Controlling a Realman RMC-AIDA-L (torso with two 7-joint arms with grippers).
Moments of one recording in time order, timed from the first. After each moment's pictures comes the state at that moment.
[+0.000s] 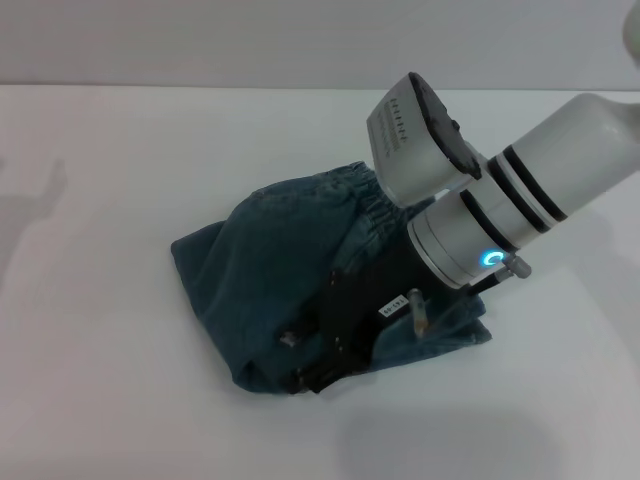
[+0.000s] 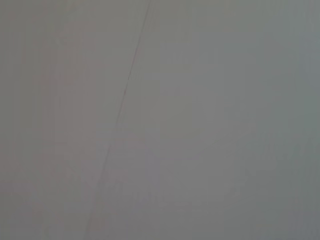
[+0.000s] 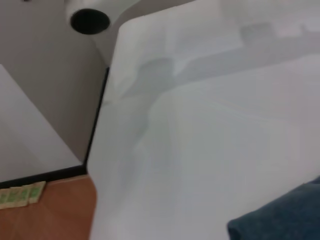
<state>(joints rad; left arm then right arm) -0.38 -2.06 0.58 0.28 0.88 1.27 -0.74 0.96 2.09 -1.43 -0.55 -1.95 -1.42 1.75</state>
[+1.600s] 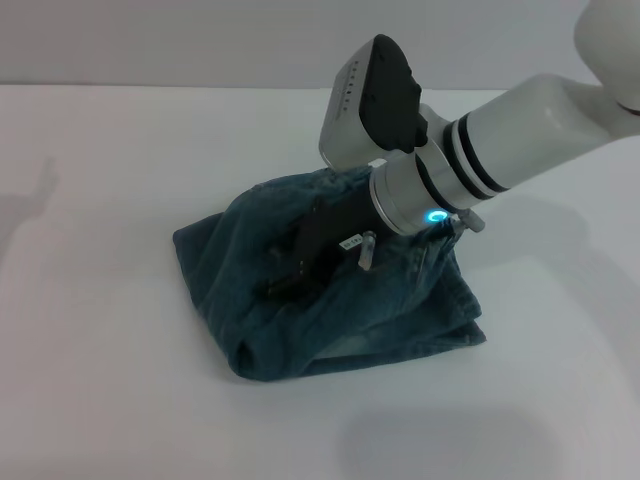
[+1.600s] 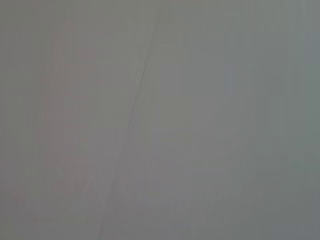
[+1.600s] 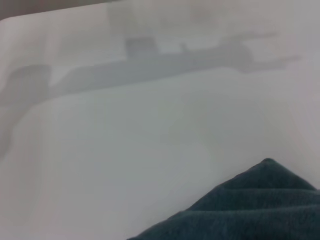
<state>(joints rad) -0.38 -2.05 0.55 0.28 0.88 1.26 -0.74 1.02 2.09 -1.56 -0.50 -1.88 -1.05 1.78</state>
